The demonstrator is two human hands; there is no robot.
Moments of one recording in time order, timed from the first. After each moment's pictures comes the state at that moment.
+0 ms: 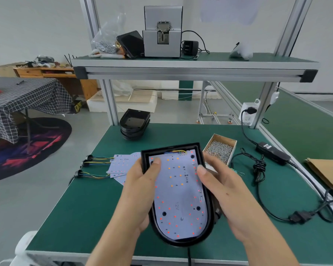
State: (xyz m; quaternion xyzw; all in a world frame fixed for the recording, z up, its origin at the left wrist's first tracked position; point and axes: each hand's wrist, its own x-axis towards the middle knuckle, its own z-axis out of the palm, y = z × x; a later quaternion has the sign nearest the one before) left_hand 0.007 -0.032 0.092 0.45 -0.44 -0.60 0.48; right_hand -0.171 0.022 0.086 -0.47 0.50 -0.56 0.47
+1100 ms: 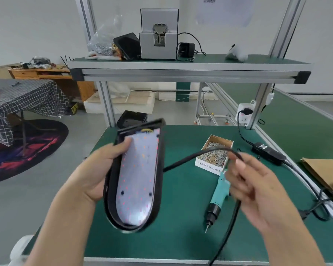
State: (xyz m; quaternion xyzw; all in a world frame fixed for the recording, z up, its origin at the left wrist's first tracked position) left_hand 0.071 -0.089 0.123 0.42 -0.39 -0.72 0.39; right_hand -0.215 0.029 0.094 -0.36 0.37 -0.69 0.51
